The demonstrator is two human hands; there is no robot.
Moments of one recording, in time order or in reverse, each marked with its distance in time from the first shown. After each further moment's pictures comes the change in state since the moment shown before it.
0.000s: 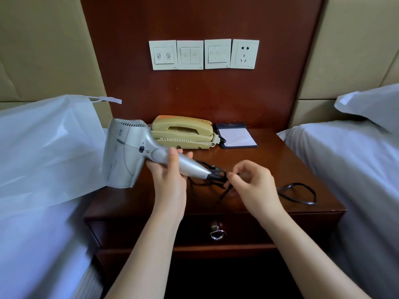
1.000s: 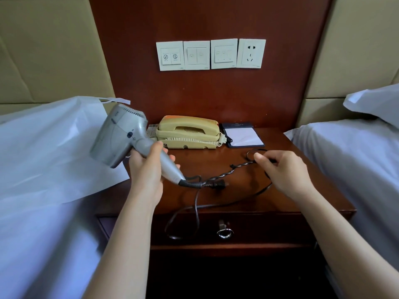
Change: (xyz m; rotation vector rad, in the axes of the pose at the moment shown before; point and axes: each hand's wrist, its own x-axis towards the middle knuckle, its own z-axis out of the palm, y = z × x) left_hand 0.028 0.045 -0.026 0.260 0.139 -0.076; right_hand 0.036 0.014 -0.041 -0.493 0.056 -0.109
